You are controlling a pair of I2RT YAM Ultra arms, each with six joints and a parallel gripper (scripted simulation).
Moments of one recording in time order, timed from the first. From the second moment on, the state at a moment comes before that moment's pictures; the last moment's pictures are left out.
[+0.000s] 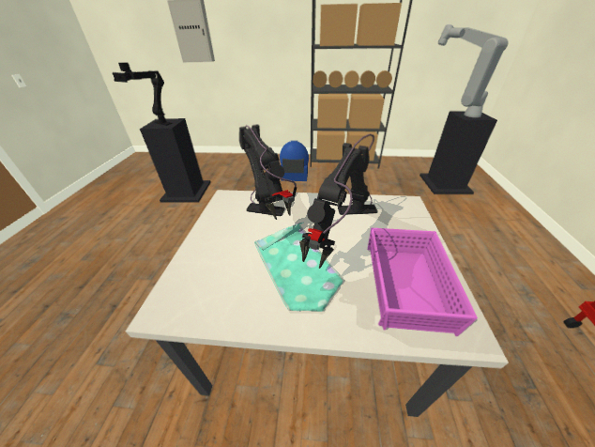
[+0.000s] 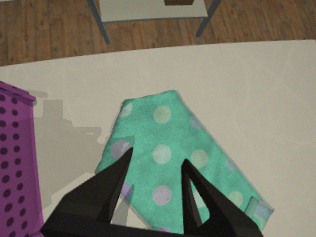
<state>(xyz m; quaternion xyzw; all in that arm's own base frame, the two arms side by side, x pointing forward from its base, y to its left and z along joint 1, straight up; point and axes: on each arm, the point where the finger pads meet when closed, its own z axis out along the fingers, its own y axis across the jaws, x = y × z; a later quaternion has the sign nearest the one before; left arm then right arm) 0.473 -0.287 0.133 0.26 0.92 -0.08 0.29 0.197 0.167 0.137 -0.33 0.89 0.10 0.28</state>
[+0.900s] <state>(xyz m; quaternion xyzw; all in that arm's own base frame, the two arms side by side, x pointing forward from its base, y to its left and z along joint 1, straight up) 0.473 -0.287 0.133 0.25 0.92 -0.08 0.29 0.196 0.167 0.136 -0.33 0.89 0.10 0.28</state>
